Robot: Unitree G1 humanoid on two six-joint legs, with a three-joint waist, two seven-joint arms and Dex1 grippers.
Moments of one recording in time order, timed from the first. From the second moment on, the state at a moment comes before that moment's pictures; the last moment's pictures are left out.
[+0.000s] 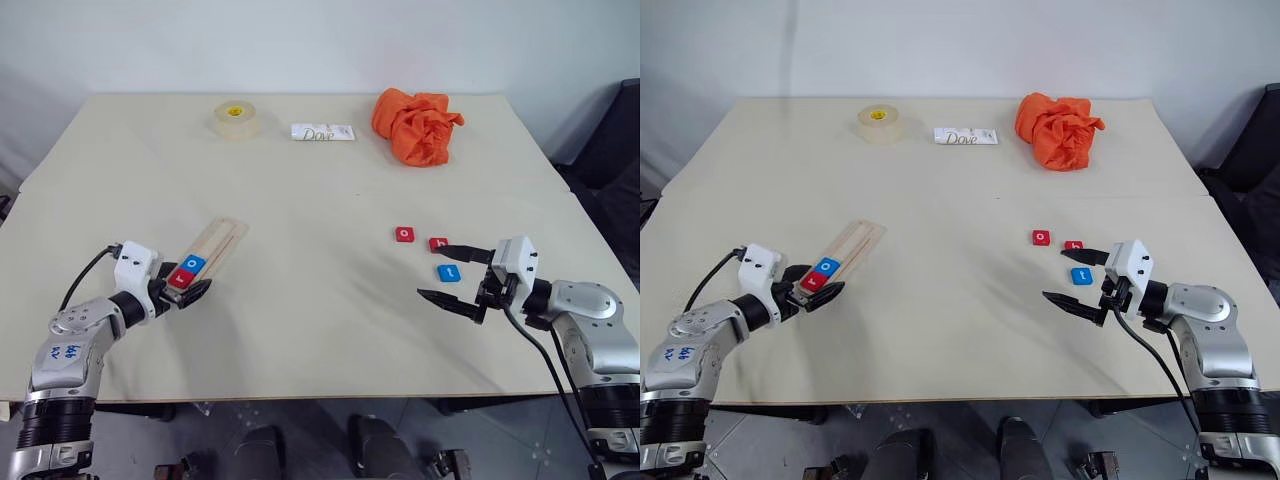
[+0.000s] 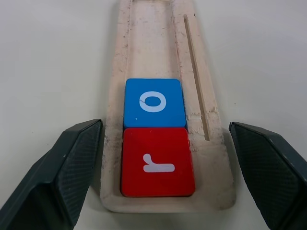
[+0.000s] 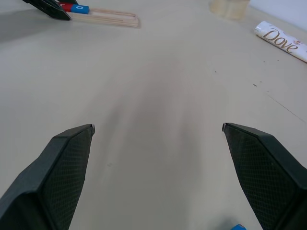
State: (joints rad) left arm -0.22 0.67 0.25 0.09 -0.31 0.50 -0.60; right arm -0.29 -0.70 -0.12 0.12 0.41 0.01 1.16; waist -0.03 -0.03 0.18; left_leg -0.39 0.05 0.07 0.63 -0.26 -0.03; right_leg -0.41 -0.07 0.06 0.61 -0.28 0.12
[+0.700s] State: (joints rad) left arm -0.24 0.68 0.20 0.03 -0.31 0.55 -0.66; right arm -0.29 -0.70 -0.12 0.14 0.40 -0.01 1.15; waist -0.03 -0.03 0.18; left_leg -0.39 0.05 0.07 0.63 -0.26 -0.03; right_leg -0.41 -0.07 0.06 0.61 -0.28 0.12
